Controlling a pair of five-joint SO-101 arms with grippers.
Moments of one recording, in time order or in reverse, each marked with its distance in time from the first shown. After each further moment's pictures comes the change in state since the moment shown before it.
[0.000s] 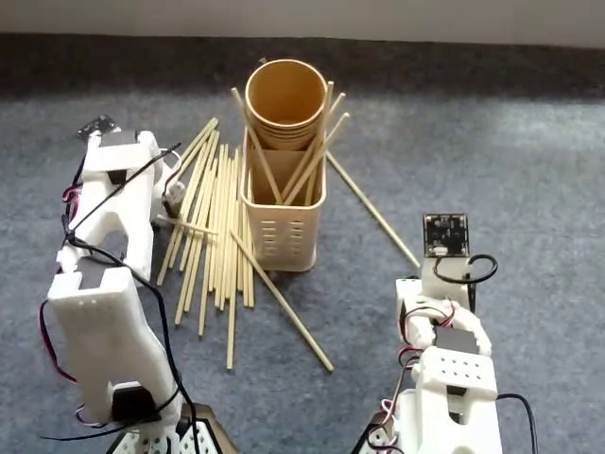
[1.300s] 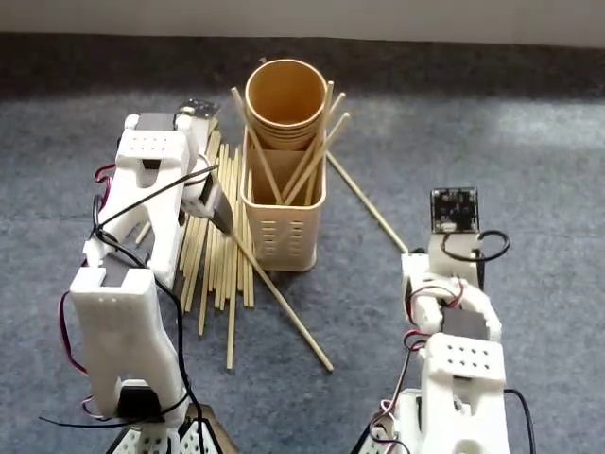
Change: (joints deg) left arm 8.1 0.4 -8.8 14.6 -48.5; right arm -1.6 1.2 -13.2 6.3 0.0
